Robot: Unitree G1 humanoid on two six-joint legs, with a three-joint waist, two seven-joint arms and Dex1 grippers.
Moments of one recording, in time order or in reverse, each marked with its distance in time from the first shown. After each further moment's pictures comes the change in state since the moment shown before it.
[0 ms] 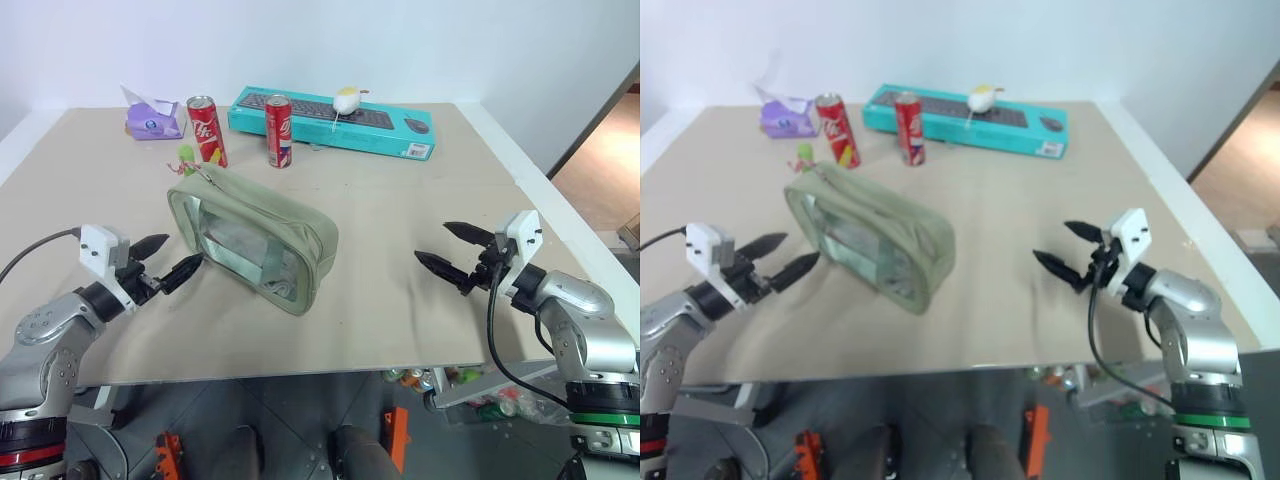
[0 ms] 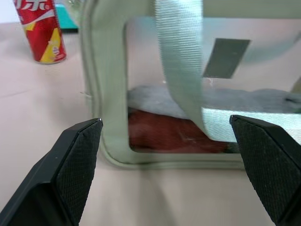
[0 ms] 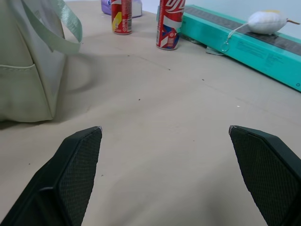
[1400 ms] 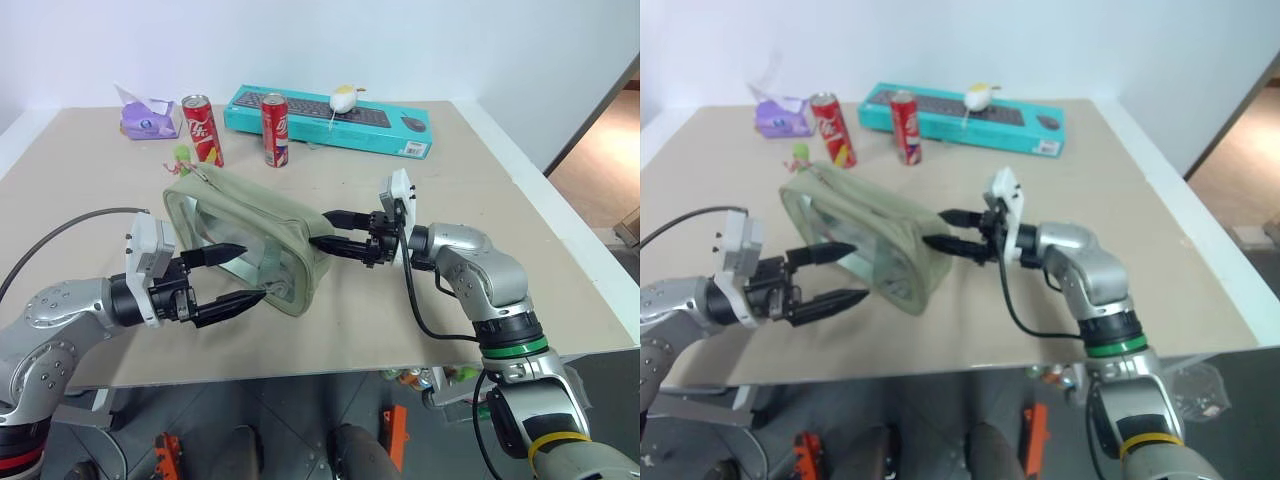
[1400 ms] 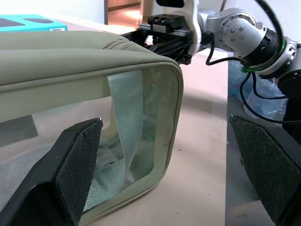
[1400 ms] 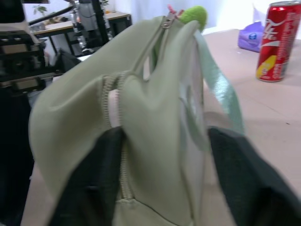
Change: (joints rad) left arm -0.039 0.152 -0.102 -0.344 -0.277 0.256 -0.169; right arm -0.396 0.233 0.317 0.024 0.074 0.273 0.124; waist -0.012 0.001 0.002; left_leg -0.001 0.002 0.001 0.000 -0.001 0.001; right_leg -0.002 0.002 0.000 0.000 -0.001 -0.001
